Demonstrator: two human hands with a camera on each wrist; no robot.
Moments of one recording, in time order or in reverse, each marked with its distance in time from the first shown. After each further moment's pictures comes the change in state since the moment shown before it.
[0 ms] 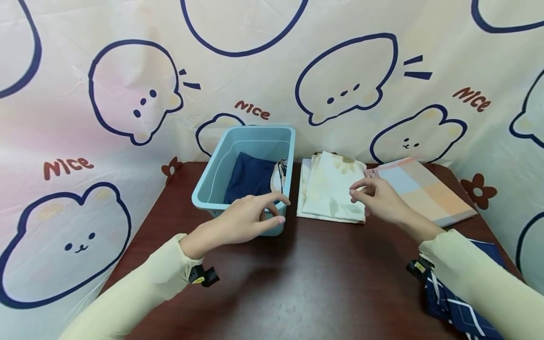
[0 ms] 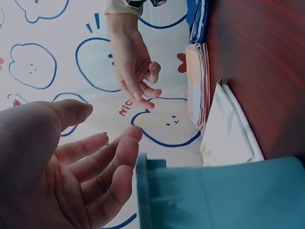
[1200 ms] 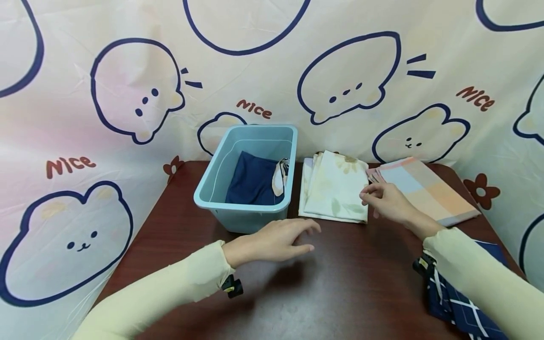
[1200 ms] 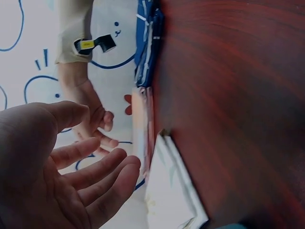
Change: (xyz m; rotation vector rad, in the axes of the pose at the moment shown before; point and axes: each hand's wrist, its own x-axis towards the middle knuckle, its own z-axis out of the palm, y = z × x) left_hand 0.025 0.011 0.067 0.068 -0.198 0.064; right_hand 0.006 0.034 -0.004 -0.071 -0.034 0.122
